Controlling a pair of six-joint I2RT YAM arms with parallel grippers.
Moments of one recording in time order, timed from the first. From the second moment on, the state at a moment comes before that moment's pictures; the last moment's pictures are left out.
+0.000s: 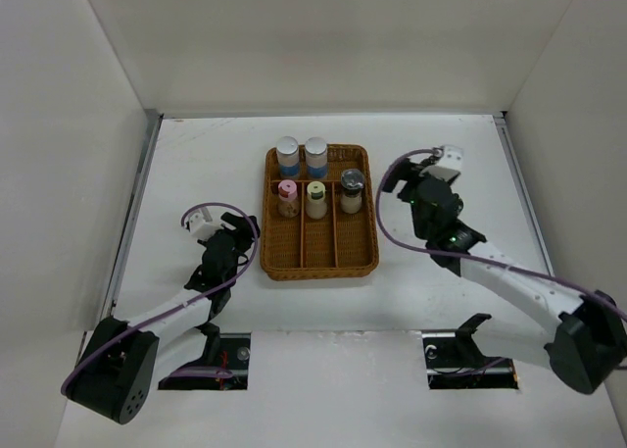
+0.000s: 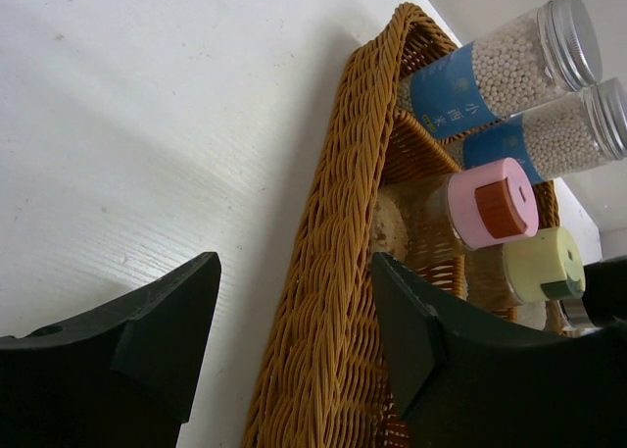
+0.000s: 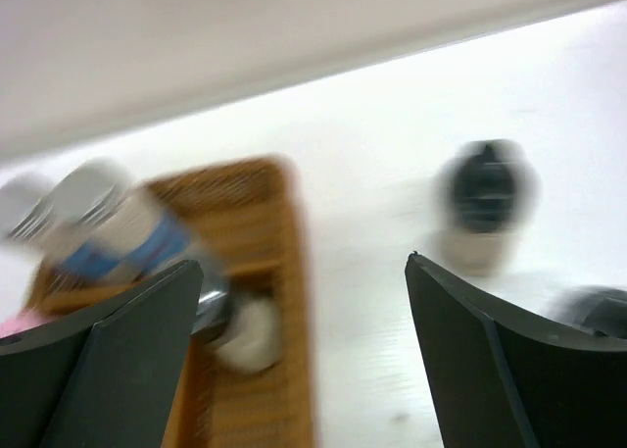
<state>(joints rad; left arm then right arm) -0.39 1.00 0.12 0.60 -0.43 -0.88 0.63 1.17 0.75 0.28 0.62 0.35</state>
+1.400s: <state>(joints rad) -0.40 1.03 0.12 0.61 -0.41 -0.89 0.59 1.15 0.66 0.03 0.79 0.43</state>
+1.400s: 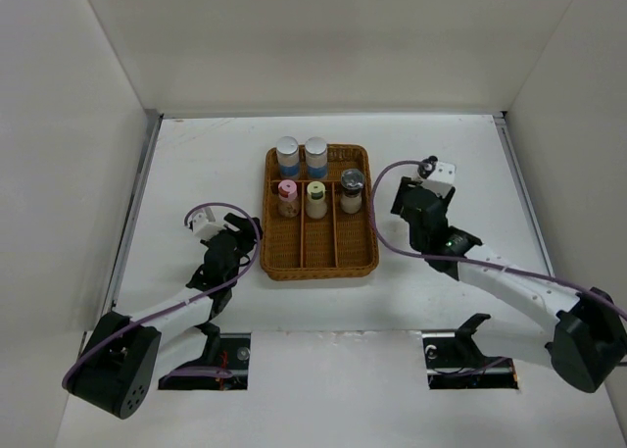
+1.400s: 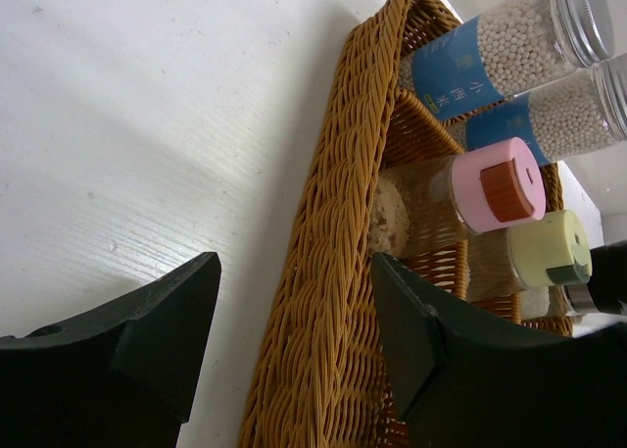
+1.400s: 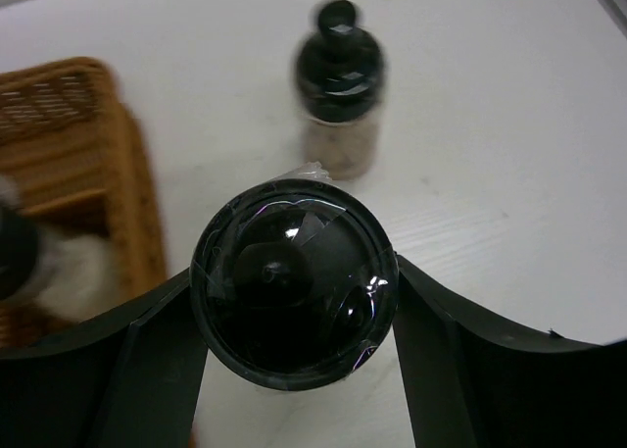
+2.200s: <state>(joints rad) -0.36 1.00 0.12 0.61 -0.41 -0.89 1.03 1.61 1.00 0.18 0.57 0.33</state>
